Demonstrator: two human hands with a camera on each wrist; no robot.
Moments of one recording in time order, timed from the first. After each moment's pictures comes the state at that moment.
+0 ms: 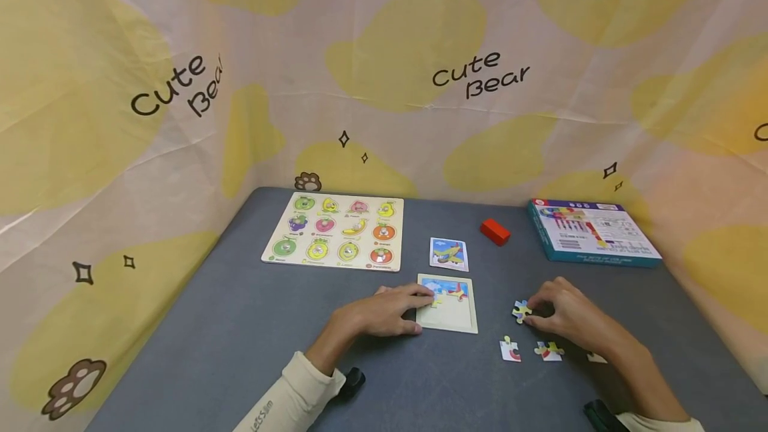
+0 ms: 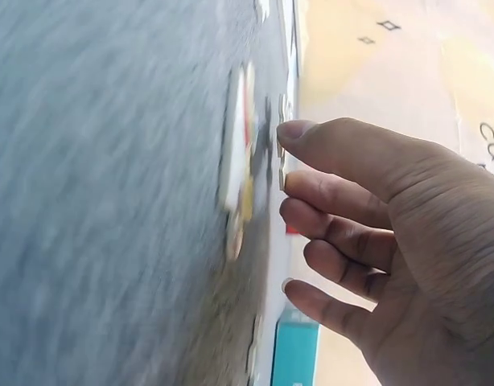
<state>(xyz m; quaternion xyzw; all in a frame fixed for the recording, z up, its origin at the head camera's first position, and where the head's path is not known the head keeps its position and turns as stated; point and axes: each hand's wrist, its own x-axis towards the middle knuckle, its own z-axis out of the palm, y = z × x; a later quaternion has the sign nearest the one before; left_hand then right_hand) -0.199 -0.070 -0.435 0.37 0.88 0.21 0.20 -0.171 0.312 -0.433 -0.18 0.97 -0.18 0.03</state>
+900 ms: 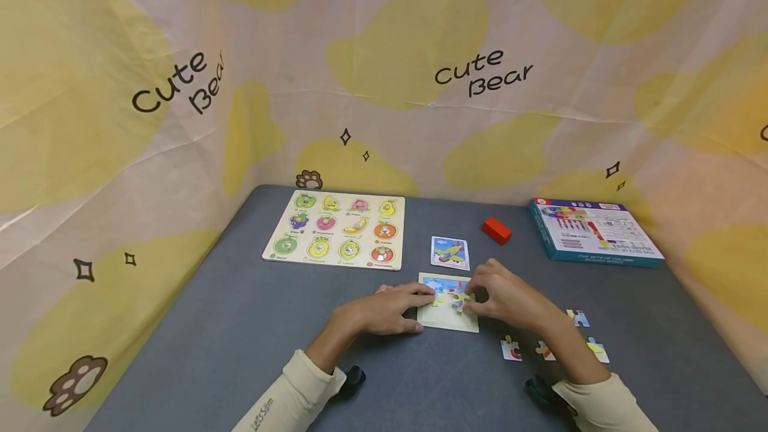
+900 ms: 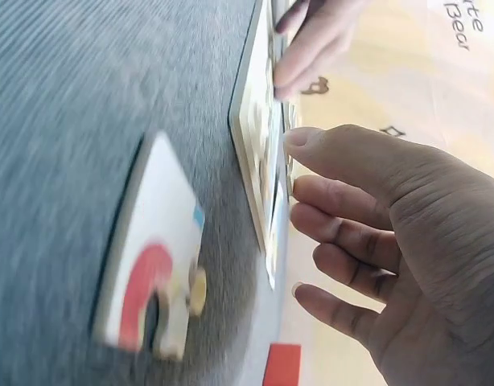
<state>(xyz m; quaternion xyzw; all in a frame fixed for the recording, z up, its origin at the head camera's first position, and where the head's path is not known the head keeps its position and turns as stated) -0.202 -0.071 -0.436 0.37 0.88 0.21 0.20 -0.204 0.219 -0.427 -0.29 0.94 -0.18 0.02</state>
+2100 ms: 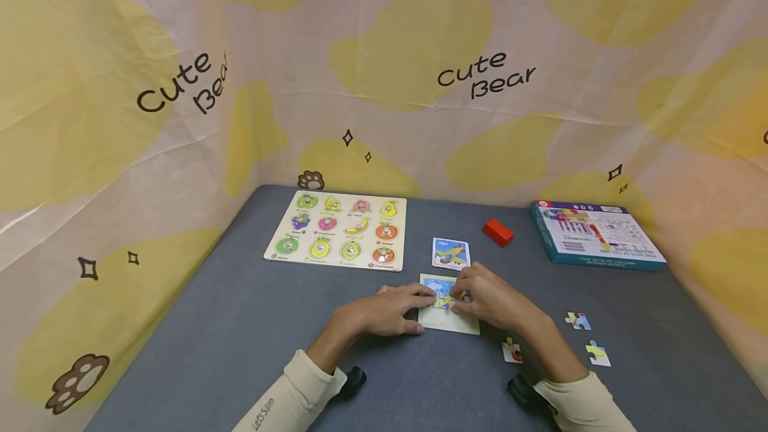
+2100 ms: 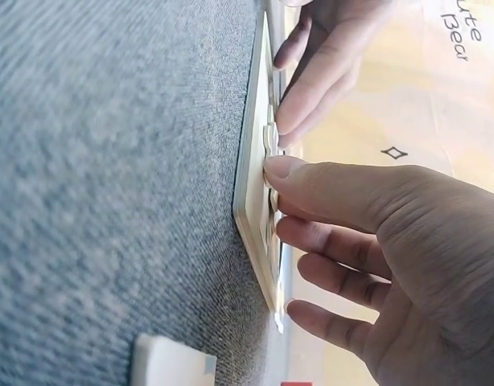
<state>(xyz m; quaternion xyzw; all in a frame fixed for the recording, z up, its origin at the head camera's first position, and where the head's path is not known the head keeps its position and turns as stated) -0.201 -0.071 -0.435 0.38 0.88 0.21 0.19 -0.210 0.194 -0.434 -0.32 0.93 -0.19 0.03</state>
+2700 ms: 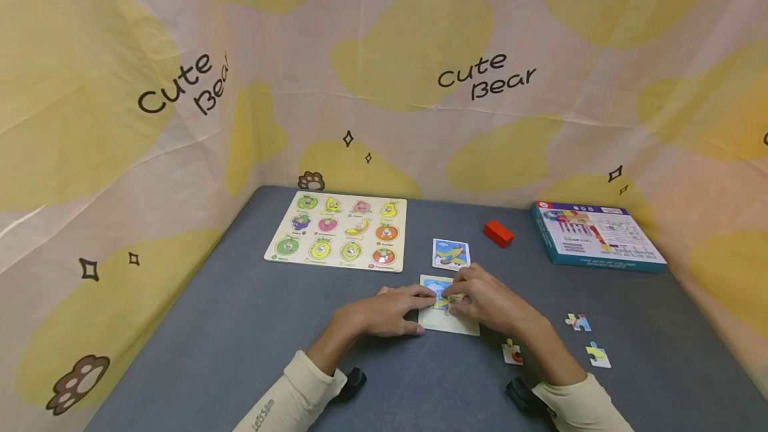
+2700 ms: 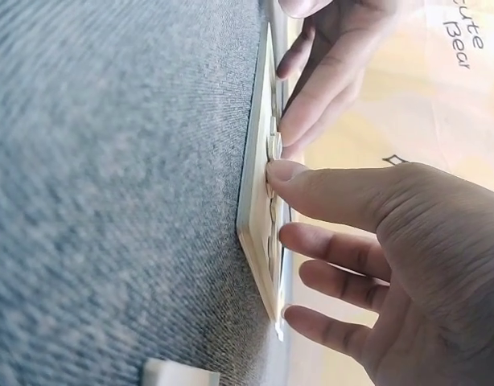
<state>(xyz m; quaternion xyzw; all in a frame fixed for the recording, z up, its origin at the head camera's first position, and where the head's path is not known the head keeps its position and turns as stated) -0.200 -0.072 -0.434 0.39 0.88 0.21 0.19 -0.206 0.188 -0.432 -0.32 0.93 -0.17 0.03</state>
